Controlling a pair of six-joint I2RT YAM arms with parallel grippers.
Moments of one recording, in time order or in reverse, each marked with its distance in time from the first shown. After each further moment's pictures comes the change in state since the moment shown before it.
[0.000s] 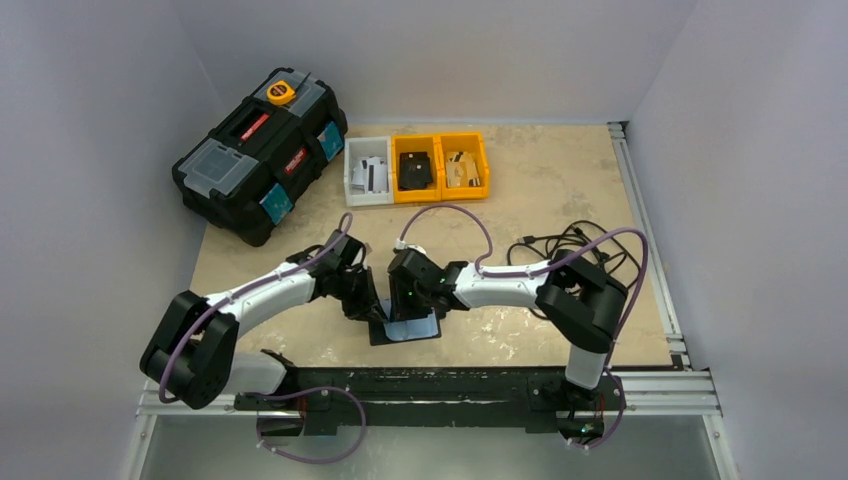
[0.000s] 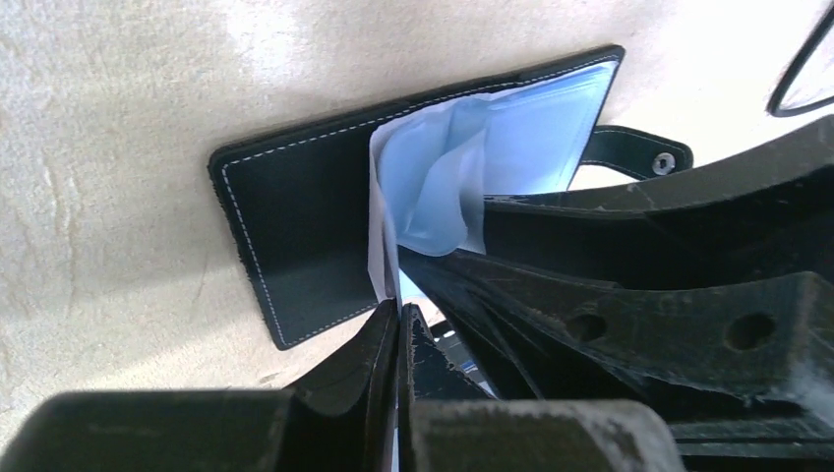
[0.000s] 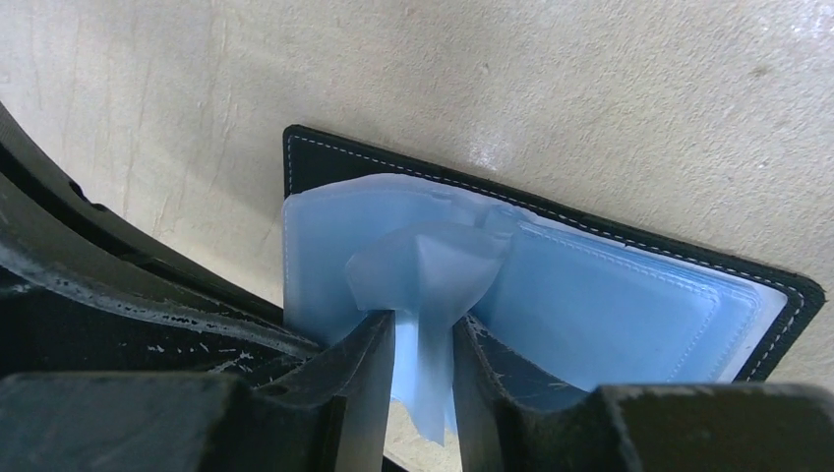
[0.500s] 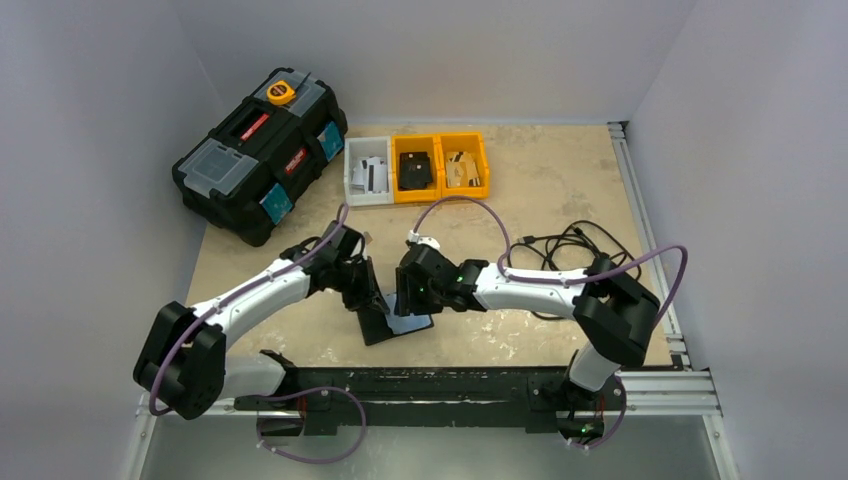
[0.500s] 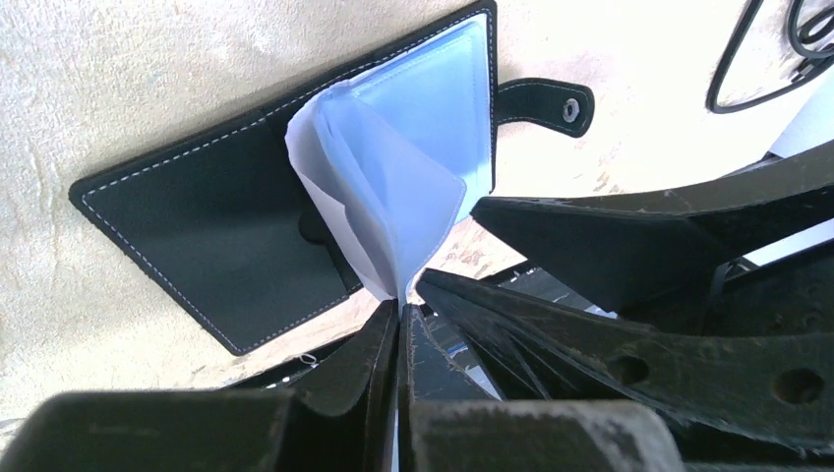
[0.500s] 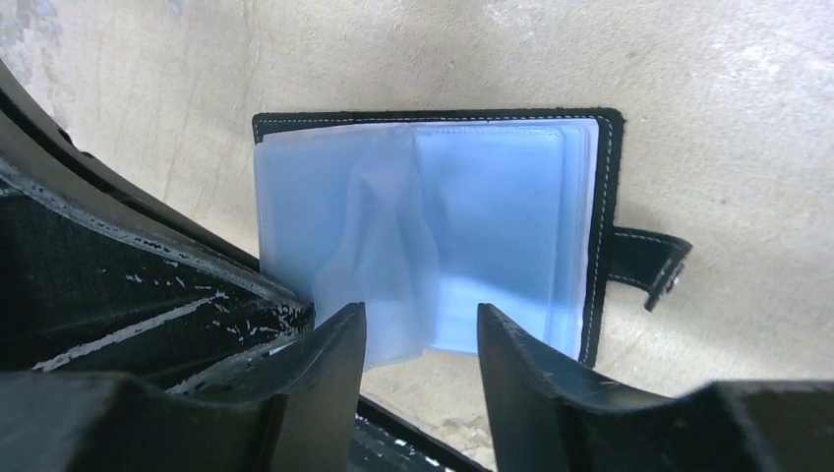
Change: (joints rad) left arm -0.005 -0.060 0.069 -0.061 -0.008 -0.013; right arm -0.007 -0.146 -0.050 -0.050 0.055 0.013
